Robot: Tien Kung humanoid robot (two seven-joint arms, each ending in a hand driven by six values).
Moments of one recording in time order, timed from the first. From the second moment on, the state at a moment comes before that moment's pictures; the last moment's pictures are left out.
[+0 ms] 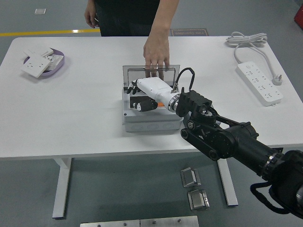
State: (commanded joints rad) left arm 0.10 0.14 -1.16 -0.18 0.82 0.04 0.07; right arm 0.79 0.00 0.62 0.84 -1.90 -0.10 0.06
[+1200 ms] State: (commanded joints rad) left arm 0.09 0.14 -1.15 -0.18 0.81 0.04 0.06; right arm 0.95 -0.19 0.69 0.73 -1.46 0.02 0.07
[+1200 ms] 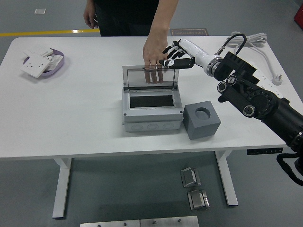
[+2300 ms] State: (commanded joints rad) left arm 0.10 0.13 -1.16 -0.18 0.82 0.03 0.04; right arm 0.78 -0.26 0.59 1.16 -1.61 -0.01 0.01
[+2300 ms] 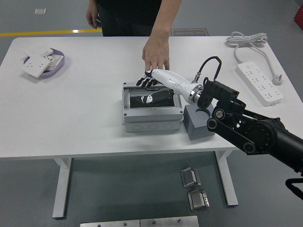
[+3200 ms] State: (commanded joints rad) left arm 0.12 0.13 -1.12 -0.18 0.77 0.04 0.05; right arm 0.49 -0.37 1.02 1.36 -1.66 -0.04 0.04
